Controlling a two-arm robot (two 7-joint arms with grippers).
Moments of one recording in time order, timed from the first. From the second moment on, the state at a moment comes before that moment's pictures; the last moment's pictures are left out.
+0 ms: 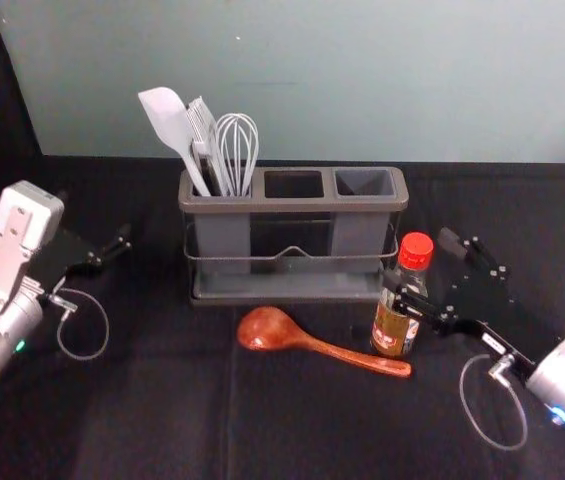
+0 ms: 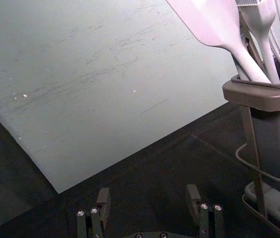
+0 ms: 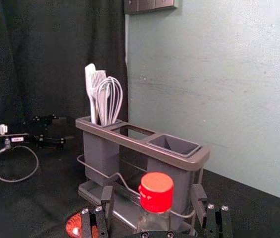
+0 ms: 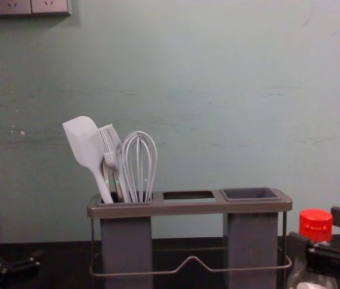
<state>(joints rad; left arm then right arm) -0.20 0.60 0.45 -1.41 -0.25 -0.12 0.03 -0.02 0.61 -0.35 -1.70 0.46 -0.21 0.31</state>
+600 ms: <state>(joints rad) -0.20 0.60 0.45 -1.41 -0.25 -0.12 0.03 0.00 0.55 -0.33 -1.68 0.43 -0.16 0.35</state>
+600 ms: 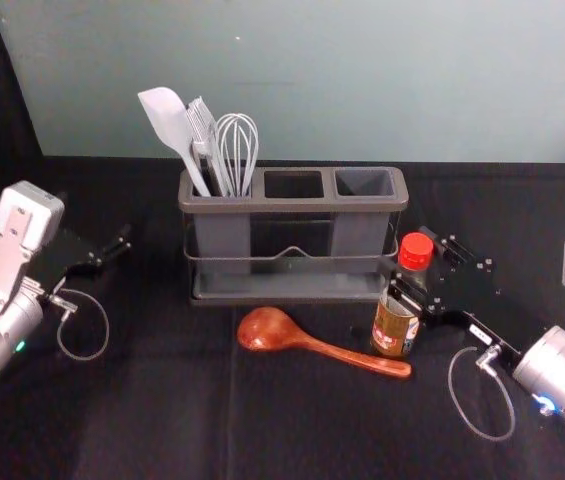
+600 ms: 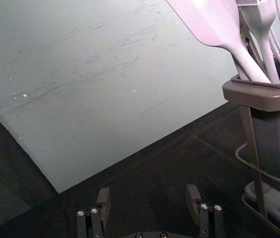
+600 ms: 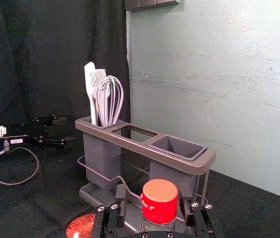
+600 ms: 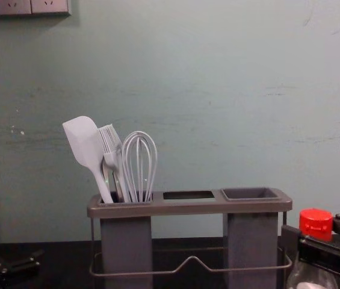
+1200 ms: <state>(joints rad) -0.20 0.60 0.45 -1.41 -0.25 -0.12 0.03 -0.05 0.55 -0.26 -1.73 0.42 -0.15 0.37</state>
